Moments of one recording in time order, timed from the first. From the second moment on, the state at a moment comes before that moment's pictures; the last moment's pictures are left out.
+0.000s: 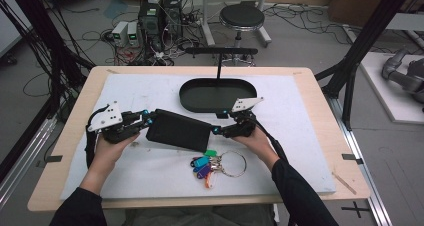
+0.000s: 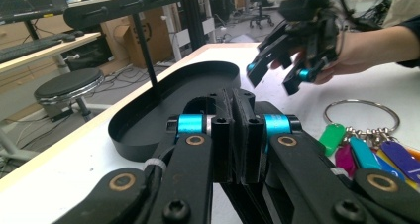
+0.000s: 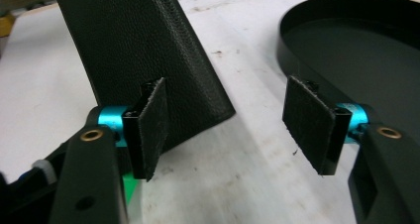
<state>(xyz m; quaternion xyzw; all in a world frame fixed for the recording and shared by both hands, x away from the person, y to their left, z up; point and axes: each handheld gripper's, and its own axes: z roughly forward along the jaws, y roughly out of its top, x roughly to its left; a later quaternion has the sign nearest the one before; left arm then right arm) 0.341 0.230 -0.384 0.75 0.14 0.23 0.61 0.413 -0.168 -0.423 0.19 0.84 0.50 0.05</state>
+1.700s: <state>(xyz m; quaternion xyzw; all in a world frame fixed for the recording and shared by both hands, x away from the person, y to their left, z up) 0.357 0.252 -0.419 0.79 0.24 0.13 0.54 0.383 -0.147 -0.402 0.06 0.86 0.50 0.05</state>
